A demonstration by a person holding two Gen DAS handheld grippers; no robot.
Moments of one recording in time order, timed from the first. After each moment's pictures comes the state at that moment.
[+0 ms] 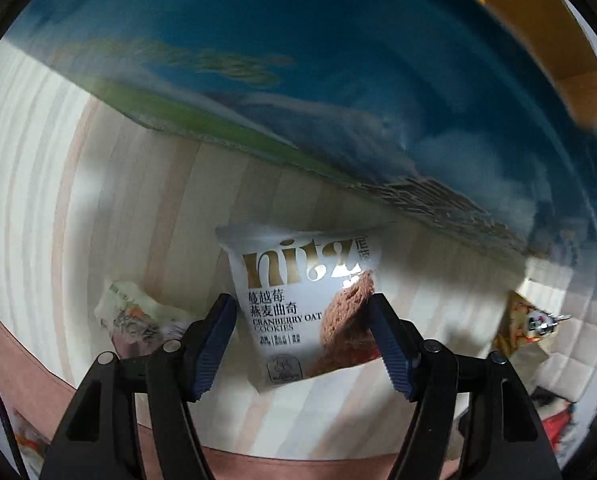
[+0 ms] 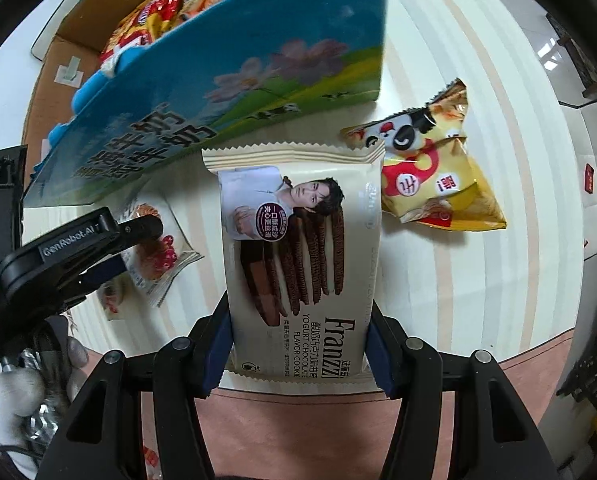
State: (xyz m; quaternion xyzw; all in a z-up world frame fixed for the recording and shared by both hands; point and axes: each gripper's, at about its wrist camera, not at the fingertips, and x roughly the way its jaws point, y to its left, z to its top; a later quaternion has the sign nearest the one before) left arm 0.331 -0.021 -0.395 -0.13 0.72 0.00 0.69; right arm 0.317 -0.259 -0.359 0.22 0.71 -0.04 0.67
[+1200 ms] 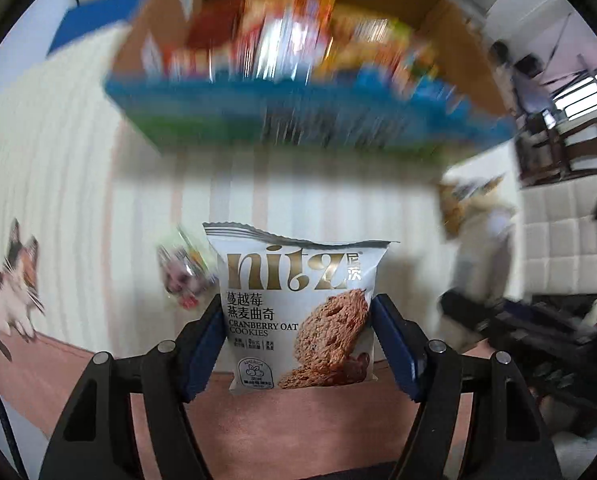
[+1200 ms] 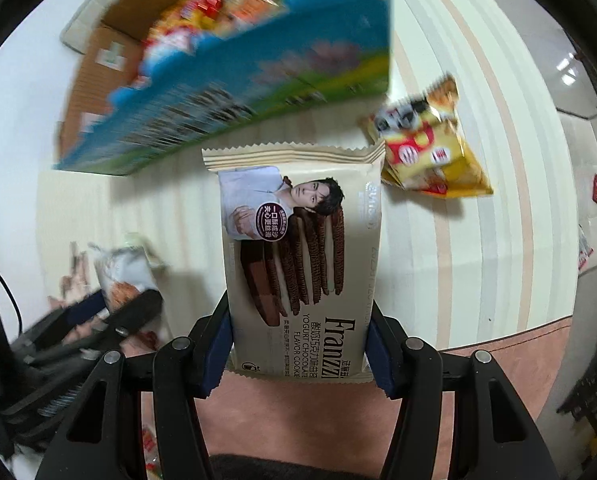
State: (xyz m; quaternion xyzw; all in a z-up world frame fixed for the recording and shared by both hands) left arm 0.262 -0.100 -0.301 -0.04 0.66 -0.11 0.75; right arm 0.274 -0.224 -0.326 0.21 0.69 0.03 0.69
